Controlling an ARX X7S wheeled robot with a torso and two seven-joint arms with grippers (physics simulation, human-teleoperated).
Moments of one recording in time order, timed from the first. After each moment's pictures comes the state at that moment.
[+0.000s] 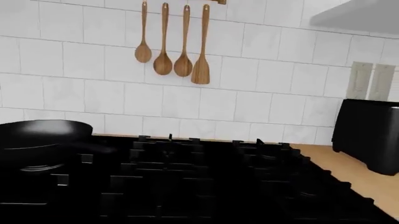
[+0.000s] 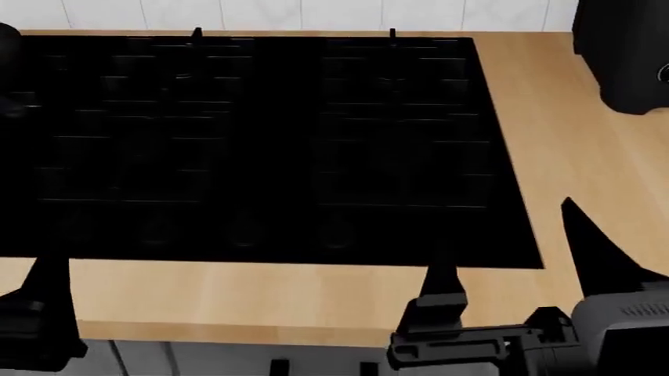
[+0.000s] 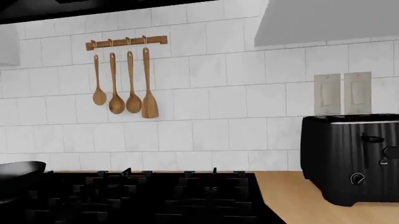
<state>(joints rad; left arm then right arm) -0.20 -0.34 -0.15 0.88 -0.69 -0.87 -0.31 0.20 0.35 0.14 -0.83 0.59 0.70 0.17</state>
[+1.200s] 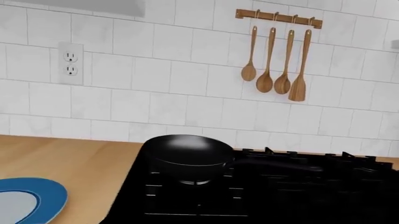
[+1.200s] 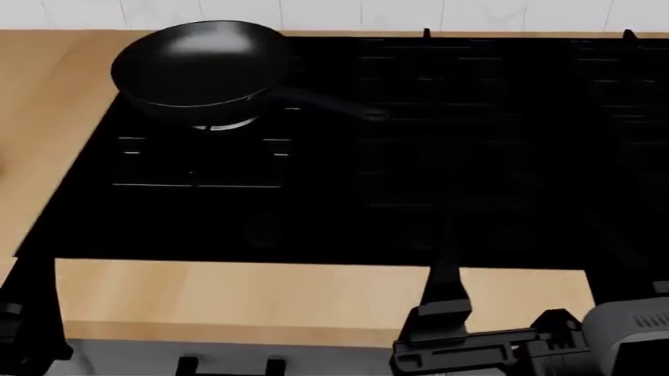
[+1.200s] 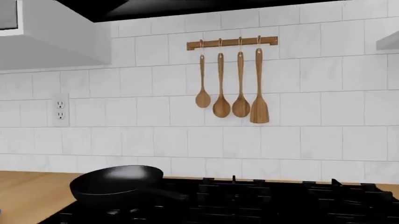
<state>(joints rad) -0.20 -0.38 -0.20 0.94 -0.81 -0.89 -0.36 0.19 0.39 0.15 -0.86 0.63 0.69 0.17</state>
